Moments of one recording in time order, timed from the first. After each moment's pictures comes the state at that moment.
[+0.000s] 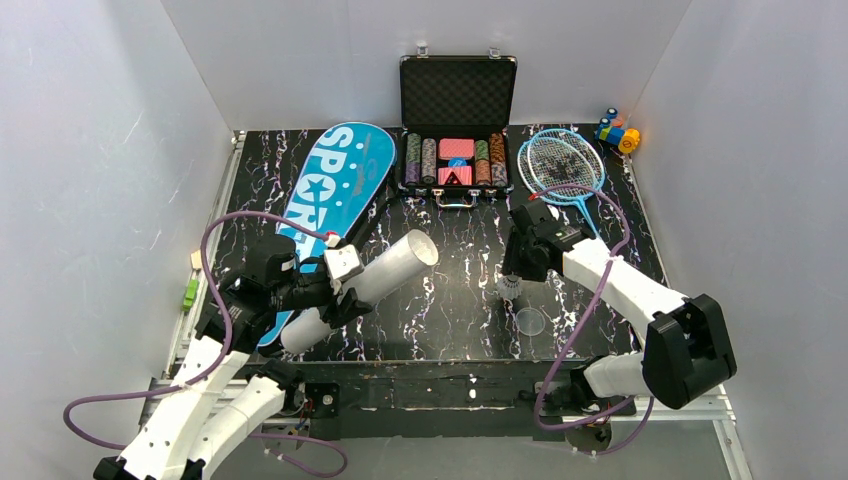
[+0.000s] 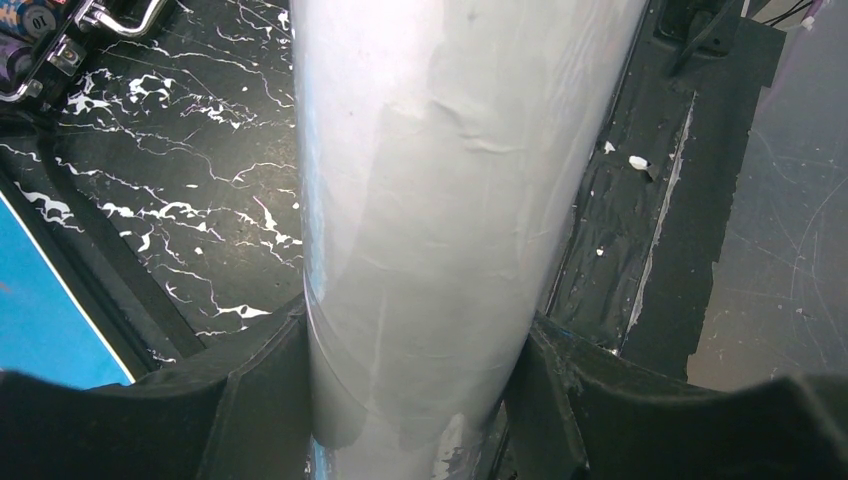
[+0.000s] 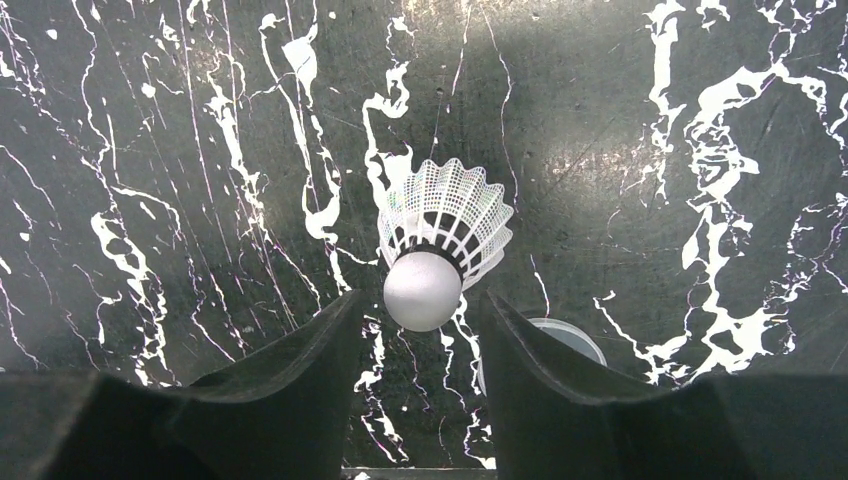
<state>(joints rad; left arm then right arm) -0.46 0.66 0.86 -0.77 0.64 0.40 0.51 1.32 0.90 -0.69 0.14 0.67</state>
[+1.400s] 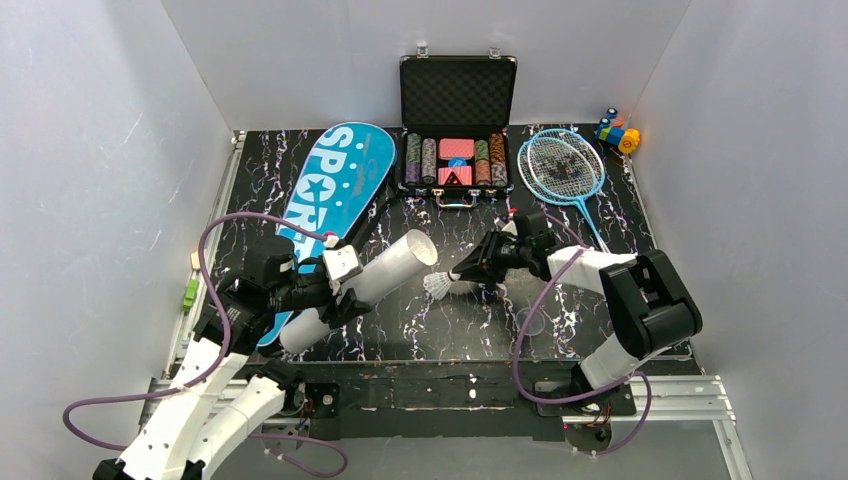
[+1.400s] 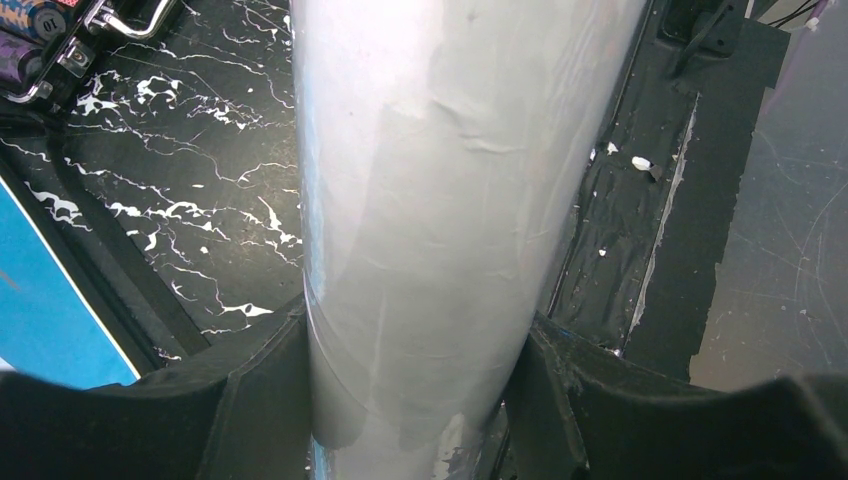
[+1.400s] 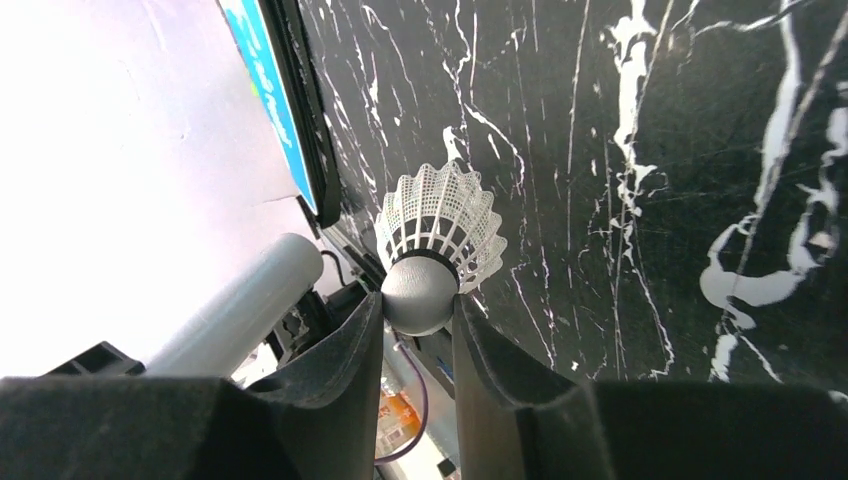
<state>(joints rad) -0.46 0.66 0.86 -0.77 0.64 0.40 0.42 1.58 0.66 0.14 -0.72 1.08</state>
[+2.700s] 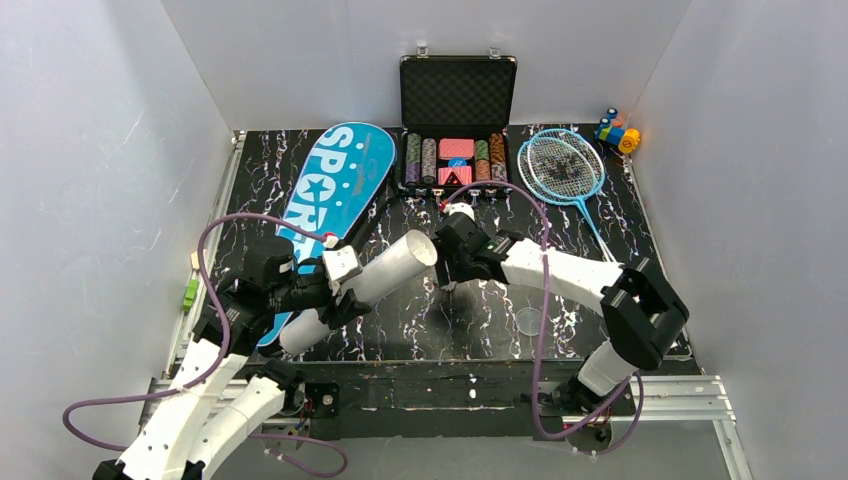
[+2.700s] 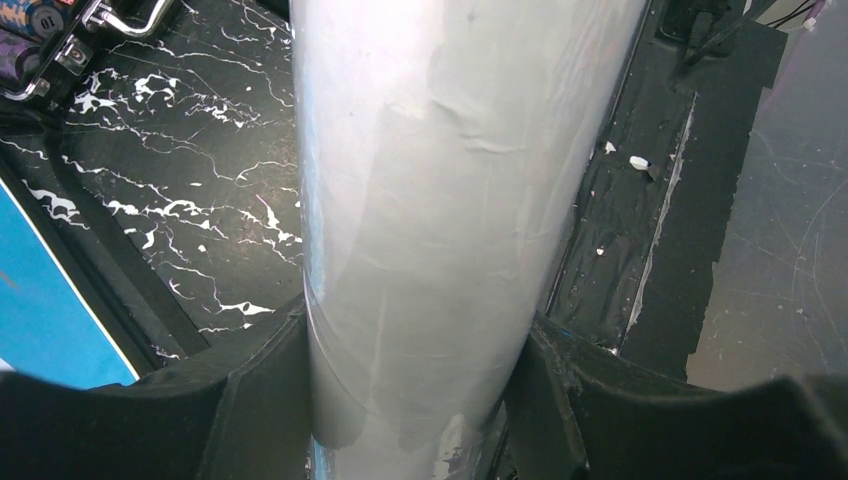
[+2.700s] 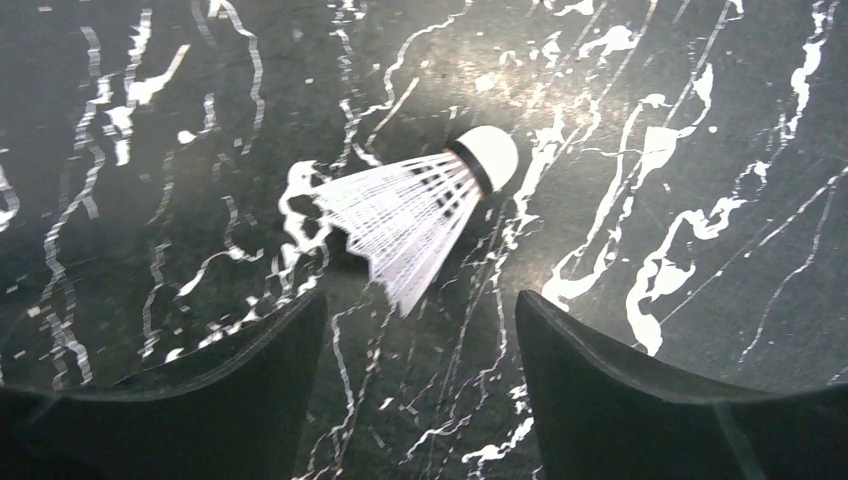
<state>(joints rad) -0.46 0.65 0.86 -0.77 0.64 0.40 0.89 1.56 1.06 -0.49 0.23 0.49</state>
